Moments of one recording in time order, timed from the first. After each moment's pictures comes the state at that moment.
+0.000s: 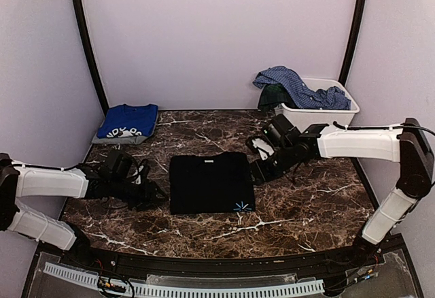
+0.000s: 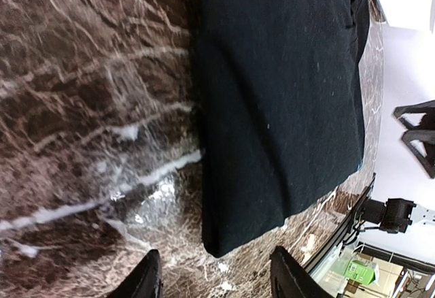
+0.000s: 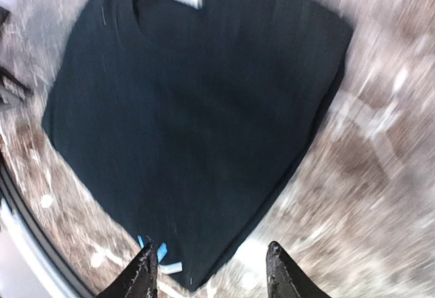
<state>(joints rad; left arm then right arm) -0.54 1.26 0.47 -0.13 0.44 -0.84 0.78 1.61 1.13 -0.53 -0.19 0.29</state>
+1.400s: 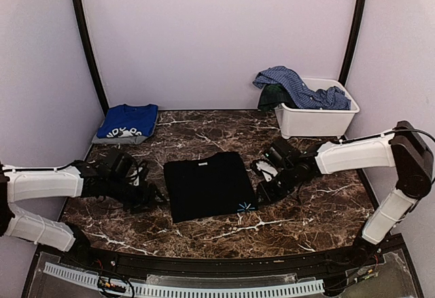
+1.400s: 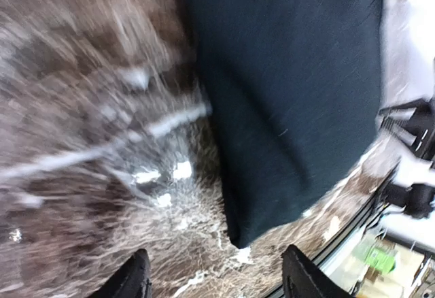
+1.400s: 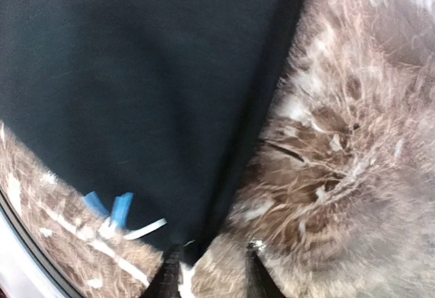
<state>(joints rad) -0.62 1.25 0.53 -0.32 0.38 -0.81 0.80 1.64 0.89 -0.42 -0.25 0.35</state>
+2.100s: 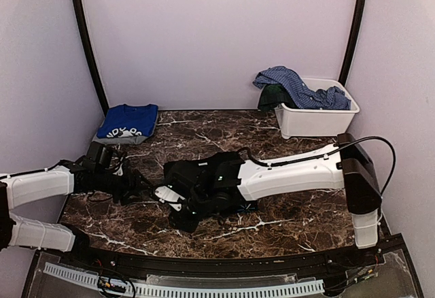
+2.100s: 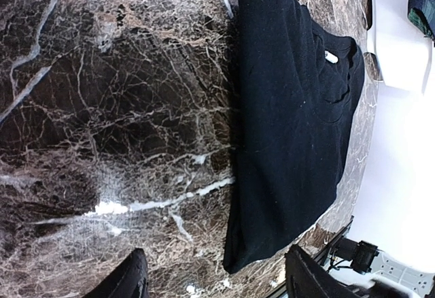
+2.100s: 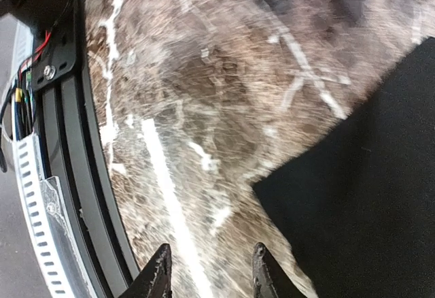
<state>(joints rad) -0.32 1.12 0.49 -0.31 0.47 -0.84 1.32 2.04 1.61 -0.52 -0.05 0.10</state>
